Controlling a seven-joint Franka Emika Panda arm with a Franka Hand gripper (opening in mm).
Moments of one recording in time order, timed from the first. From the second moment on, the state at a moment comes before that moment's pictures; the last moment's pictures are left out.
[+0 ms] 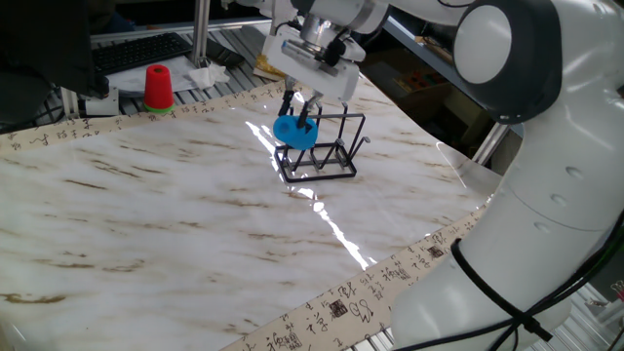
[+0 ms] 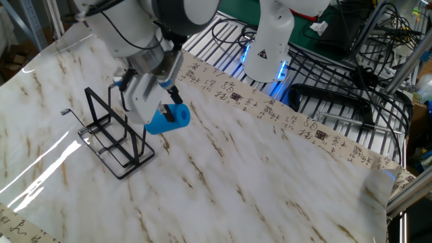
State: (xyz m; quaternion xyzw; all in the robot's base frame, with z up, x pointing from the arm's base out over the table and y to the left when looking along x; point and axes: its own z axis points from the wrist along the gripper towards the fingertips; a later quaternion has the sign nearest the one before) arm 0.525 -0.073 0.272 -0.60 -0.78 -0.07 0.18
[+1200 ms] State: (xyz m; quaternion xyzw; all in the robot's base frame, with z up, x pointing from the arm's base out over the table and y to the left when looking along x) arm 0.521 -0.095 0.253 -0.54 -0.81 -0.09 0.19
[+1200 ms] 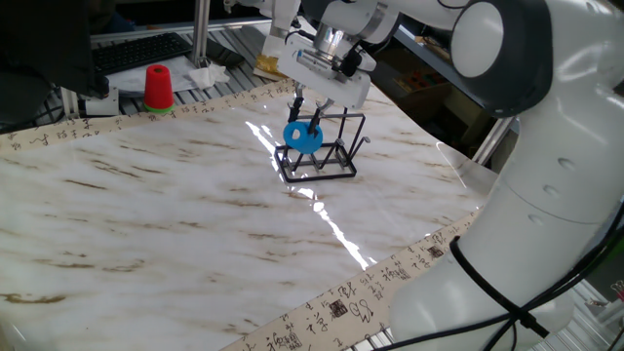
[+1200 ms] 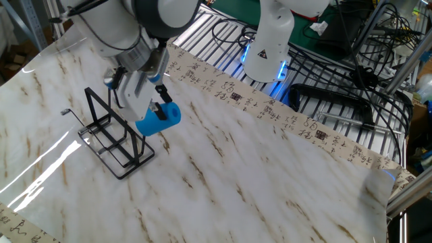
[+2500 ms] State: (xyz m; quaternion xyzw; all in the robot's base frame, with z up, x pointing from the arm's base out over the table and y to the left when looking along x) arm 0.530 -0.108 0.240 -0.51 -0.83 -0.11 0.19
